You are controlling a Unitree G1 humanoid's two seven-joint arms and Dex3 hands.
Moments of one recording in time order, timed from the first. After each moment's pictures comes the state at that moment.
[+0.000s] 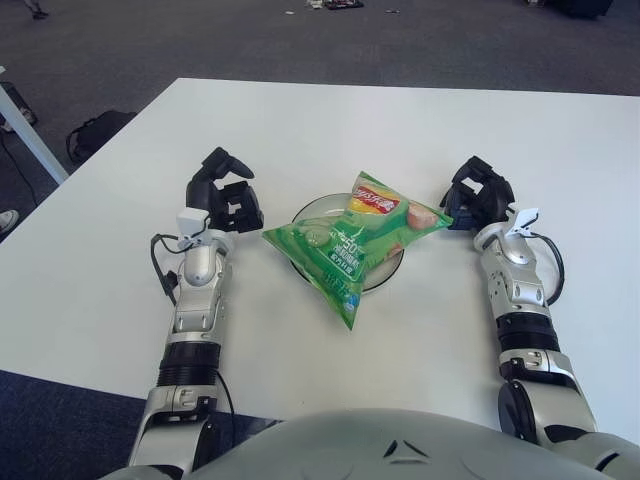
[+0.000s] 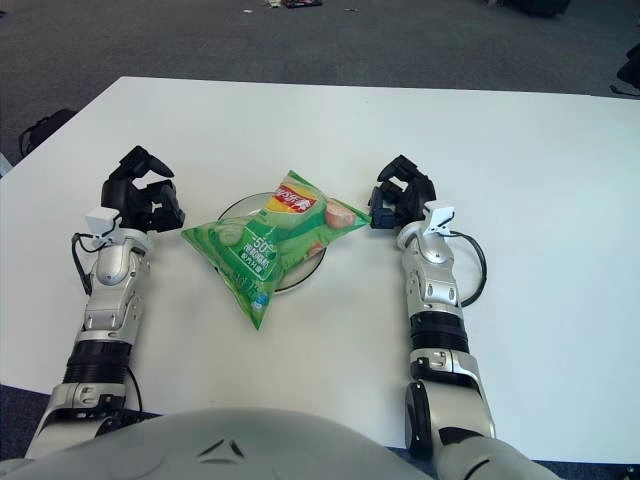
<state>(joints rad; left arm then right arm) -0.11 0.08 0.10 0.09 -0.10 -0.27 0.10 -0.29 -0.13 -0.18 0.35 0.17 -0.11 0.07</state>
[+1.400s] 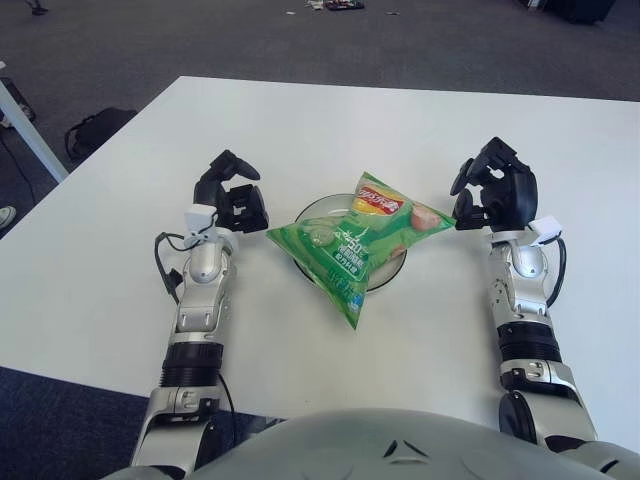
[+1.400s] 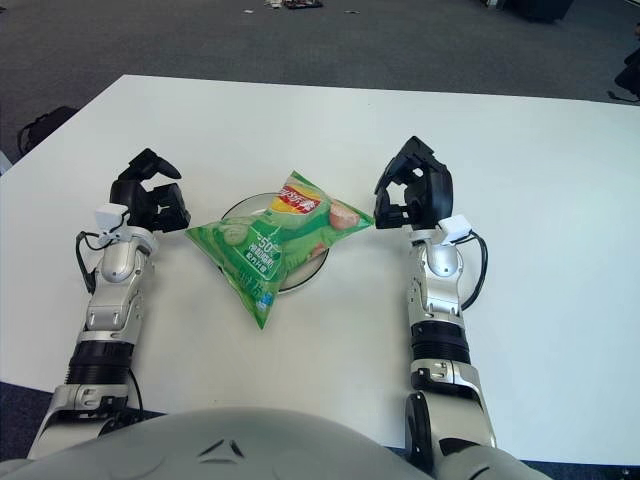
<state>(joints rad) -0.14 0.07 0.08 0.07 -0.08 -0.17 0.10 -0.24 -0.12 -0.19 0.32 0.19 -0.53 0.14</state>
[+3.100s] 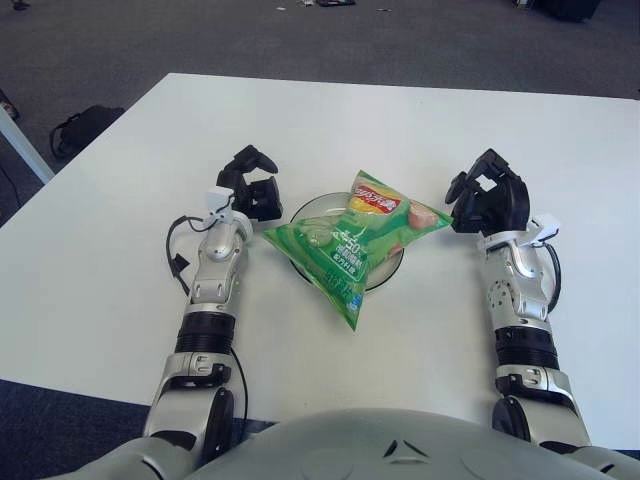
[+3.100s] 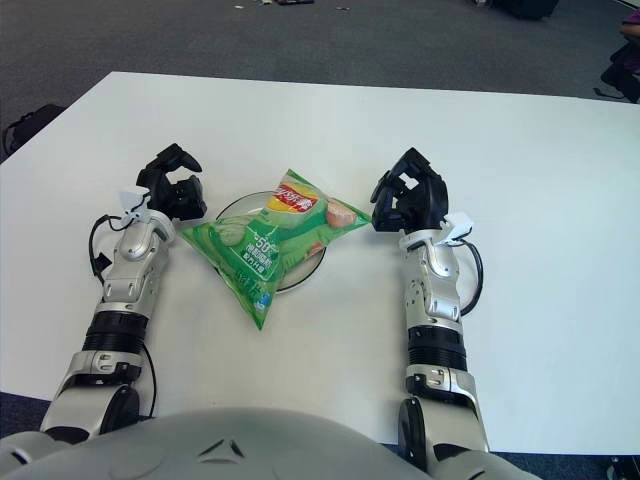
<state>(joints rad) -0.27 0.05 0.09 0.22 -0.07 -0.11 0.04 -0.21 -0.08 -0.22 0.24 0.33 -0.22 0.17</state>
